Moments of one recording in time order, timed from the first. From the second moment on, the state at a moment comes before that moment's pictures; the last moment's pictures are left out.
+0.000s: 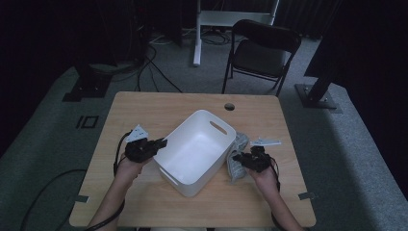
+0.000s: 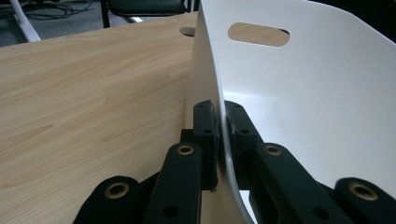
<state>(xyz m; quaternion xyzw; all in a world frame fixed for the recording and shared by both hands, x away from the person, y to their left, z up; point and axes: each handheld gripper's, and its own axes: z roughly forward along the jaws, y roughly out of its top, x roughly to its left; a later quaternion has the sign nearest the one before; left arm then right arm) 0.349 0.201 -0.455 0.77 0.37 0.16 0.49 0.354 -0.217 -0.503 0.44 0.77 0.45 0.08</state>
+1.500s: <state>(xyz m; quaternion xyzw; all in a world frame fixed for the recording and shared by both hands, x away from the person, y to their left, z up) 0.347 0.196 -0.454 0.77 0.37 0.16 0.49 0.314 -0.215 -0.452 0.37 0.77 0.48 0.17</state>
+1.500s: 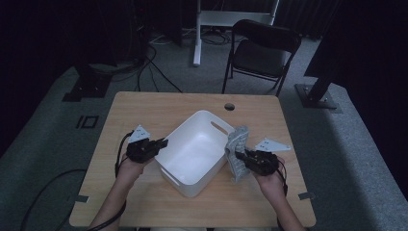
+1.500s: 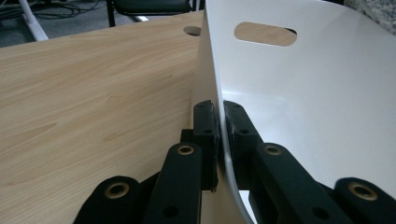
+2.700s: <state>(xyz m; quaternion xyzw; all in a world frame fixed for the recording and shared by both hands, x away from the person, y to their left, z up) 0.347 0.194 -0.454 0.78 0.36 0.17 0.49 0.341 -0.197 -0.503 0.41 0.81 0.40 0.14</state>
